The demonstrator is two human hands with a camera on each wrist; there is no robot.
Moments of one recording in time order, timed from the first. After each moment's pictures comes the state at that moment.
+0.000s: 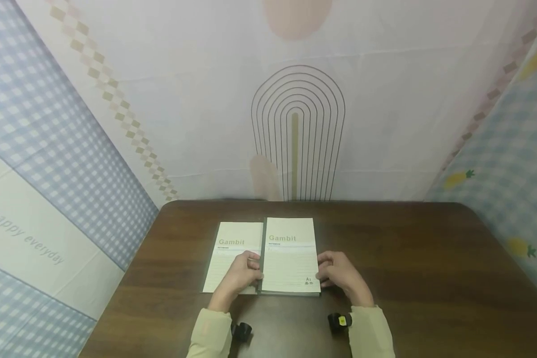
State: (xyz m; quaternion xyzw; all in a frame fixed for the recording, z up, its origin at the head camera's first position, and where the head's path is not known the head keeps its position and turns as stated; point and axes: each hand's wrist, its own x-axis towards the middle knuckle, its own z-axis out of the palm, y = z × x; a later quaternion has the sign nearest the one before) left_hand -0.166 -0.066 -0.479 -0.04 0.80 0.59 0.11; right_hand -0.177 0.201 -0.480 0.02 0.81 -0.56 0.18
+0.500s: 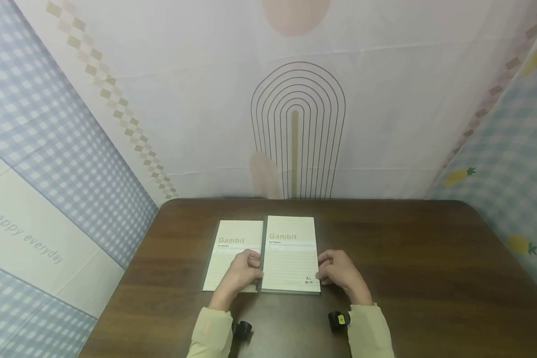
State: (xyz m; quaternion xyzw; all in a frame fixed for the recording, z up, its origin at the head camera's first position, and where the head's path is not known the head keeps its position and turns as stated) left_hand -0.164 -0.067 -0.481 -0.04 0.81 0.57 0.11; right_hand -0.173 0.199 -0.481 0.02 0.83 -0.54 0.16
